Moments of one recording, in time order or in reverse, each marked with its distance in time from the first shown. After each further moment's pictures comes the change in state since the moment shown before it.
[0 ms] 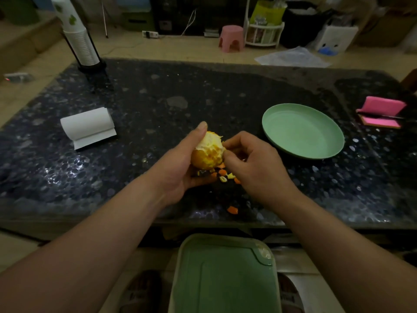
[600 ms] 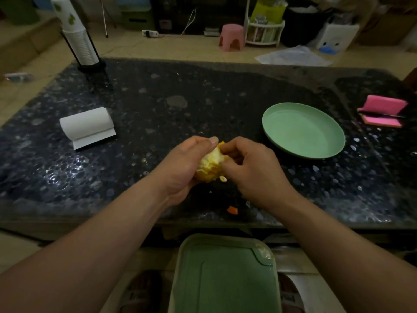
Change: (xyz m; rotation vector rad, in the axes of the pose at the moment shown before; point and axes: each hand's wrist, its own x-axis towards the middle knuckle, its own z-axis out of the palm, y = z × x) left_hand 0.009 -0.010 0.002 0.116 0.021 0.122; right_hand 0.000 0.000 0.004 -0.103 -0.013 -0.010
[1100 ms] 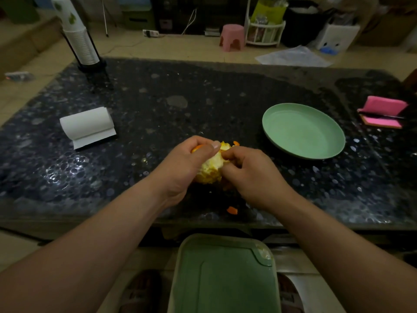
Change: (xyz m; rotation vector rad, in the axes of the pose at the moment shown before) left_hand 0.002 -0.005 -0.005 0.077 -0.003 0.089; right_hand 0.000 -0.002 -0.001 0.027 -0.164 0.119
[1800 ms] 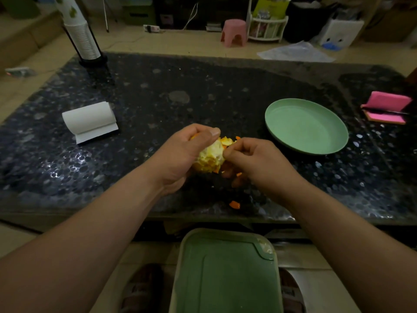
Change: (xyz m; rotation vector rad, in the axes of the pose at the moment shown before) left_hand -0.003 0.015 -0.005 -0.035 -0.046 0.022; right_hand 0.002 -0.002 -0.009 0.361 -0.075 0.144
